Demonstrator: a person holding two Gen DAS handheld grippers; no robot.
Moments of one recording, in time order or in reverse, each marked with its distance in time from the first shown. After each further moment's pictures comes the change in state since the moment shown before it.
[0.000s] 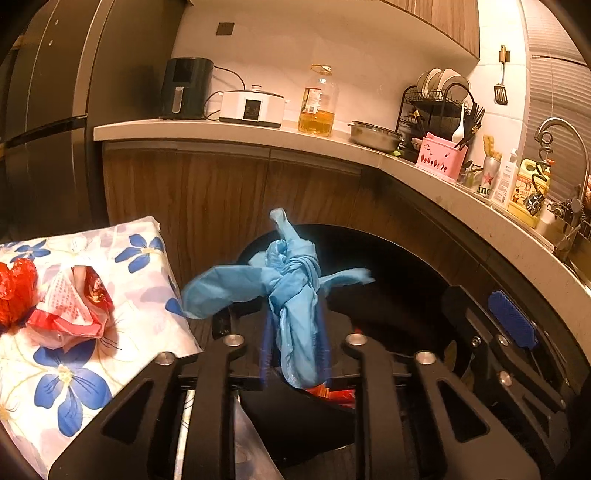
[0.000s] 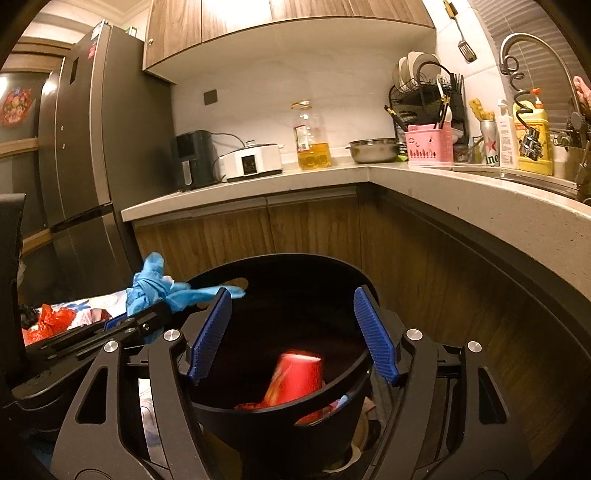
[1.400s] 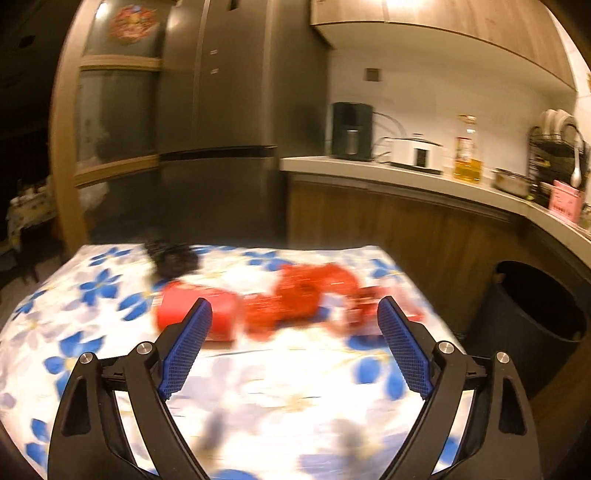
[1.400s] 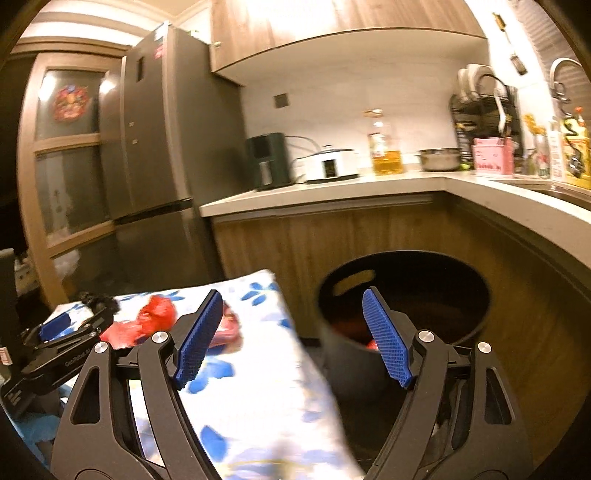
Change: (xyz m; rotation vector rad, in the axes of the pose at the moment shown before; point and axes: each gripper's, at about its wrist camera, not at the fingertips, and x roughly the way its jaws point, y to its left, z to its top) left arm -0.168 0.173 -0.026 -0.100 -0.154 0.576; right arm -0.067 0.118 -0.006 -0.050 0.001 0.245
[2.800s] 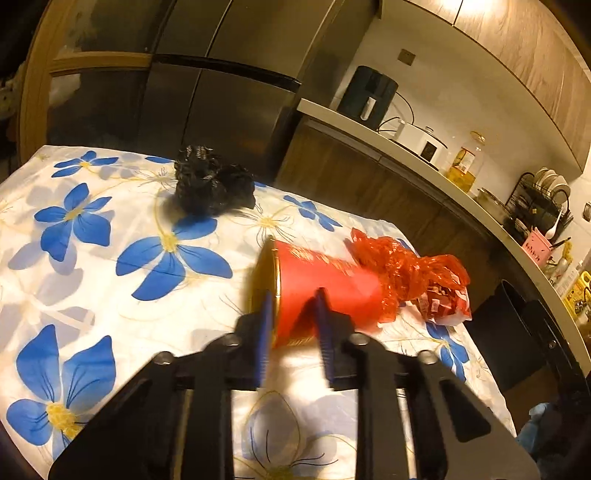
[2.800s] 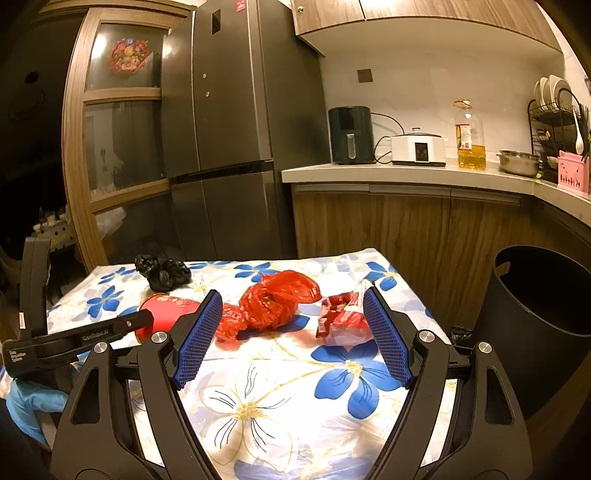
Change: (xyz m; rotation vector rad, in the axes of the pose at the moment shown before) left arm 0.098 0.154 -0.016 -0.234 0.242 -0.312; right arm 0.063 0.152 -0.030 -0.123 0.087 0.175
